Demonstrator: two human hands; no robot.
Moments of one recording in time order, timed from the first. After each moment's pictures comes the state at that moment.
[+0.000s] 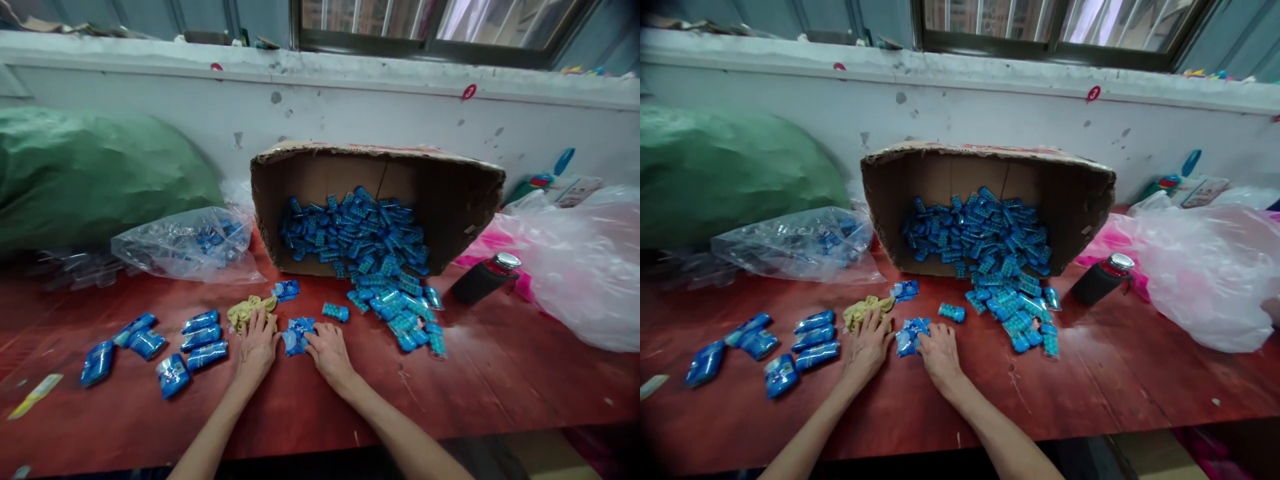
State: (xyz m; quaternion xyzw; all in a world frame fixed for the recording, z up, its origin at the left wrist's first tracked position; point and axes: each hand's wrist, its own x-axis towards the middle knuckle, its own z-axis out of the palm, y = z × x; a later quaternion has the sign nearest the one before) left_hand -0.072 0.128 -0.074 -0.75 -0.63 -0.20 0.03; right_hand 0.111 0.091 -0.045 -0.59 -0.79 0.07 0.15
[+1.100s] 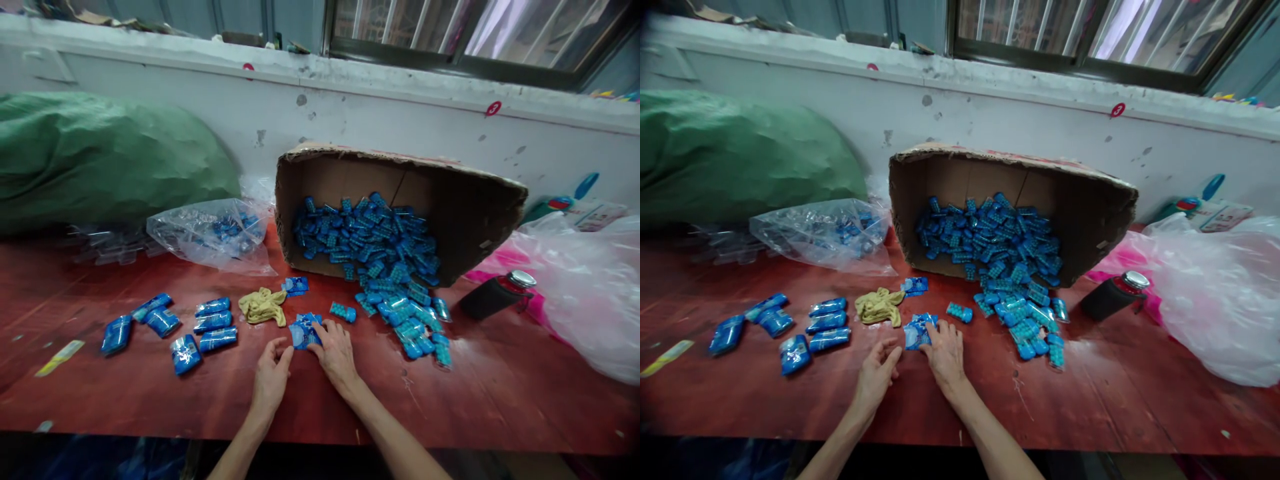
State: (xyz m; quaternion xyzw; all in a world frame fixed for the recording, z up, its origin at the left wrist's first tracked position) left_hand -0.036 0.059 -0.047 -0.39 -0.66 -0.46 -0.45; right_hand 0.105 0.088 -0.048 -0.62 -0.77 0.05 0.14
